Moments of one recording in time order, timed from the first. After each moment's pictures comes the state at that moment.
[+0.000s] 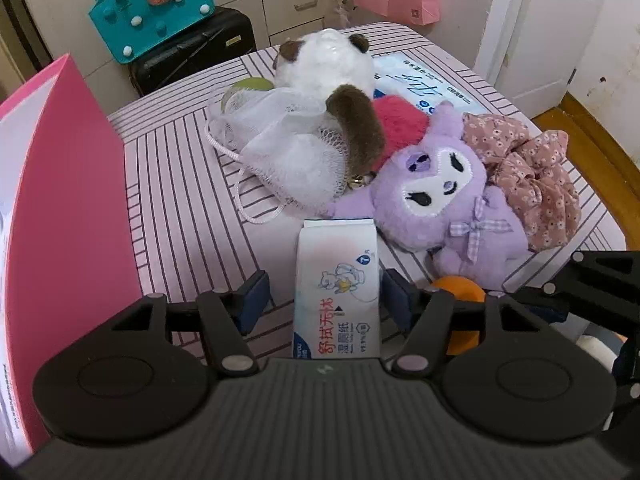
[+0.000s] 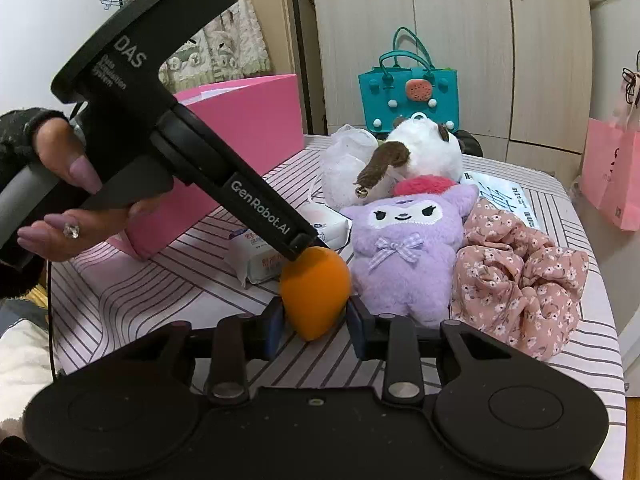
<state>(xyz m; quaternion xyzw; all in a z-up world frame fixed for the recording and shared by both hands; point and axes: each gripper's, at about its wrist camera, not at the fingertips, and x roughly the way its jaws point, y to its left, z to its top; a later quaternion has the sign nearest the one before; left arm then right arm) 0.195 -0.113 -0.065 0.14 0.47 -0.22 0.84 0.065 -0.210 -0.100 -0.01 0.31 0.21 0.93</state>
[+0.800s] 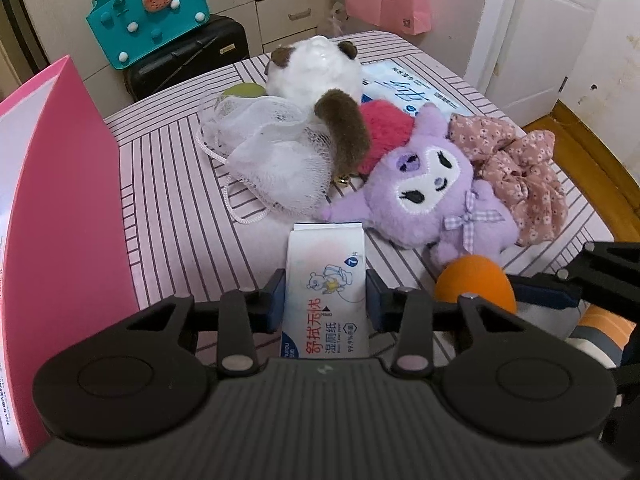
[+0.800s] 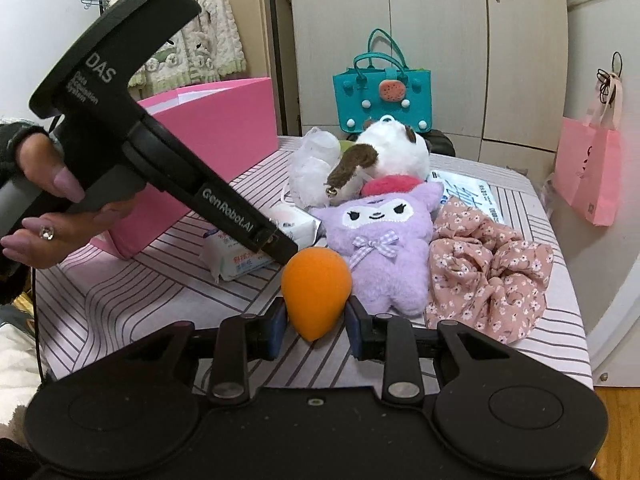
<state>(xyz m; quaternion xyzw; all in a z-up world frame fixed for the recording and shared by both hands) 0.188 -0.109 -0.065 0.13 0.45 -0.23 0.85 0.052 -0.215 -0.091 -0.02 0.31 0.17 0.94</state>
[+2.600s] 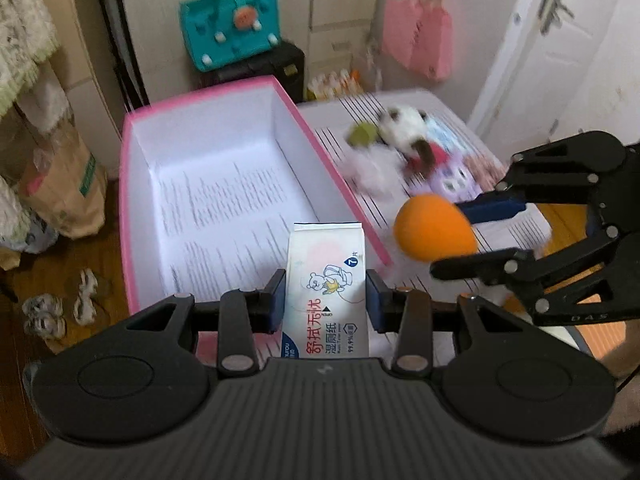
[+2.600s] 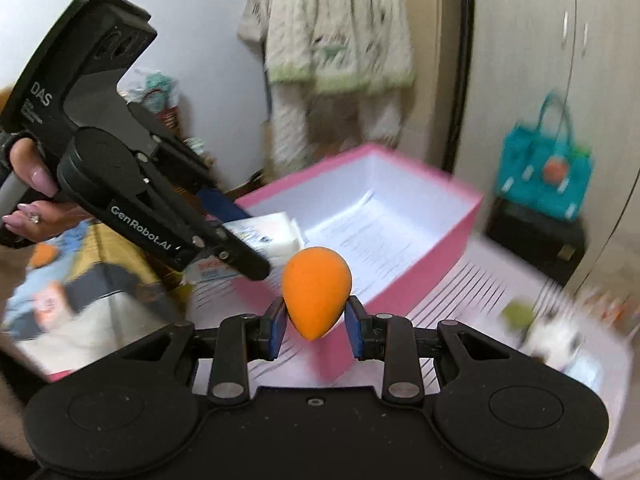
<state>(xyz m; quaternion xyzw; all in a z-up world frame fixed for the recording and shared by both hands) 0.108 0.086 0.075 0.07 0.46 -0.23 0.86 0.082 -0.080 0.061 -0.13 0.31 0.36 0.87</state>
